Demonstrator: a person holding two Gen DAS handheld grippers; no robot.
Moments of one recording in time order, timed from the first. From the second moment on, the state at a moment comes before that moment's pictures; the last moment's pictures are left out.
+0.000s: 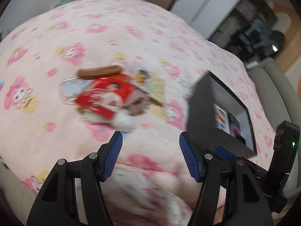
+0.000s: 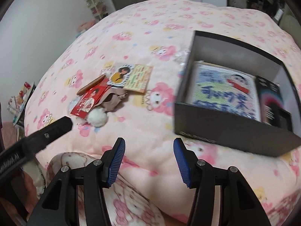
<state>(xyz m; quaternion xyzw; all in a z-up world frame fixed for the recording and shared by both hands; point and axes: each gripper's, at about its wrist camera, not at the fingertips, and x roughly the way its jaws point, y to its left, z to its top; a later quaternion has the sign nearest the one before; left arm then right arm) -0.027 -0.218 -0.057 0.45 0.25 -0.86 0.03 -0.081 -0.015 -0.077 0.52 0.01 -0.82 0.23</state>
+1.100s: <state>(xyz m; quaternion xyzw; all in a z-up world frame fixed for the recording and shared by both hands) -0.097 -0.313 -0.141 0.53 0.32 -0.79 -0.02 -0.139 -0.136 -0.145 0.60 -0.02 -0.72 0.34</state>
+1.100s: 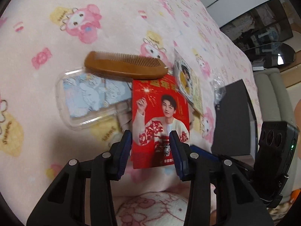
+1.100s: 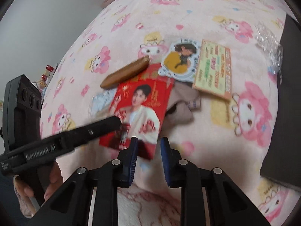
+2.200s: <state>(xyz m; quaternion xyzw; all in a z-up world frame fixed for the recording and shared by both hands) -0.064 -0.065 -0.067 0.49 0.23 -0.81 -0.22 -0.067 0.109 -0.062 0.49 -0.08 -0.83 0.25</state>
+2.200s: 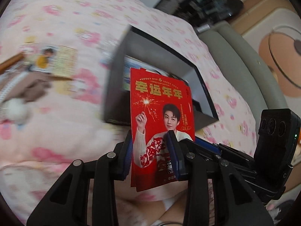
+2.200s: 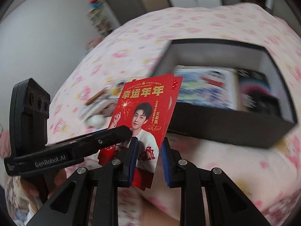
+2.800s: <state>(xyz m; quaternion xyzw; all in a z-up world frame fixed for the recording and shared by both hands) -0.076 0.013 -0.112 0.47 0.16 -0.84 -0.23 -0.100 0.185 -0.125 0.50 -0.10 -0.83 0.21</state>
